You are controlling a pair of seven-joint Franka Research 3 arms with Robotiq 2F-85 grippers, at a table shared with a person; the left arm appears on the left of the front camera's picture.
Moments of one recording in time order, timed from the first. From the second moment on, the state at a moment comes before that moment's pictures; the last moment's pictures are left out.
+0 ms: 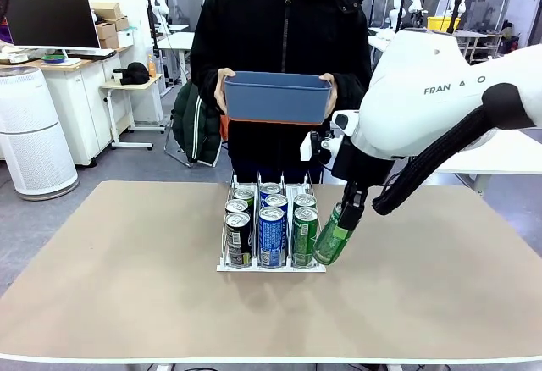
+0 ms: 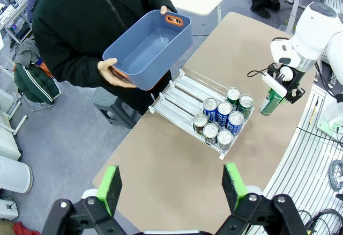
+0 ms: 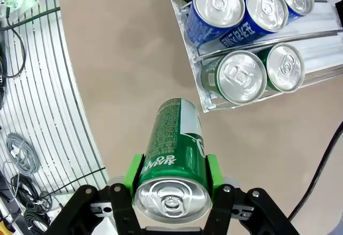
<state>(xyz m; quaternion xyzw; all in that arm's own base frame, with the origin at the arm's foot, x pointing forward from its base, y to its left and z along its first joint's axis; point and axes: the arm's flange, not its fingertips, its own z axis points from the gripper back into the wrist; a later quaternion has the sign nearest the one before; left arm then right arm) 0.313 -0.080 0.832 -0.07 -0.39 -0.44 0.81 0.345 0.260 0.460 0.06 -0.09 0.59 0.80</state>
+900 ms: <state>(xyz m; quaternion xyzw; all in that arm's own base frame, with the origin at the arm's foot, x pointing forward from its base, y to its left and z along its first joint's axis) 0.313 -0.080 0.832 -0.07 -0.39 -0.44 0.81 0.377 0.289 0.432 0.03 -0.13 0.59 0.80</state>
